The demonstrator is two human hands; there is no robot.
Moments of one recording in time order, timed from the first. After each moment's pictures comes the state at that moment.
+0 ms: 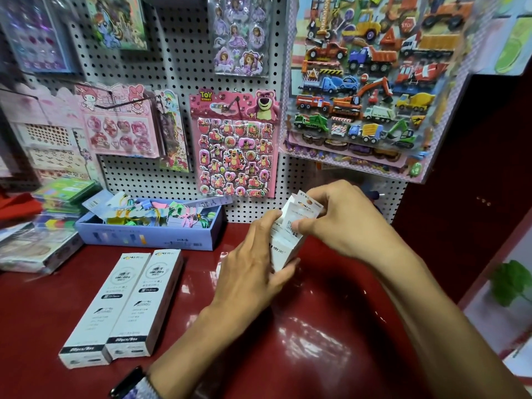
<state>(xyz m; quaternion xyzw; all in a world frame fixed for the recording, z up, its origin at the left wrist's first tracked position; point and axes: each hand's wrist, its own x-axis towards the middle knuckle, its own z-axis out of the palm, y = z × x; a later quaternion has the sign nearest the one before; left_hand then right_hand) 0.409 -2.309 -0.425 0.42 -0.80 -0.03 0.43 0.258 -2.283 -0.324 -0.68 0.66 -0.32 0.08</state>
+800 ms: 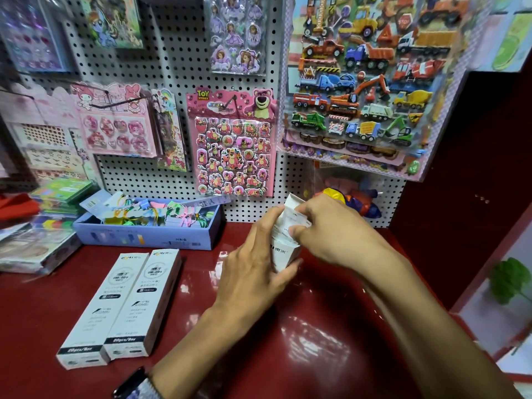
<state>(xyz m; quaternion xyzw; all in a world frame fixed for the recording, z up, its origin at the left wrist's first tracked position) 0.403 -2.307 -0.428 0.40 -0.79 -0.04 0.46 0.272 -2.278 -0.328 -0.68 0.70 -0.21 0.08</state>
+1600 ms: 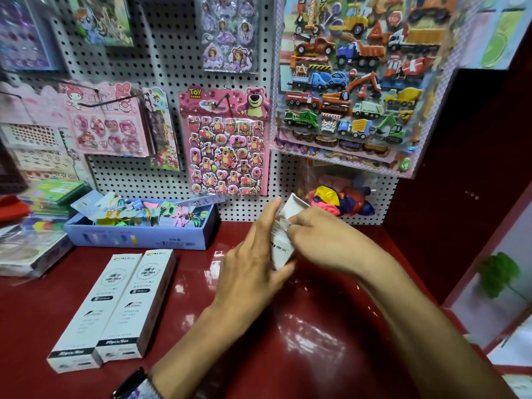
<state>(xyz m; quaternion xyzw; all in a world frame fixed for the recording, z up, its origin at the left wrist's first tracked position) 0.397 -2.308 -0.426 0.40 -0.80 -0.04 0.44 0.269 -2.282 -0.338 -0.68 0.68 -0.21 0.19</state>
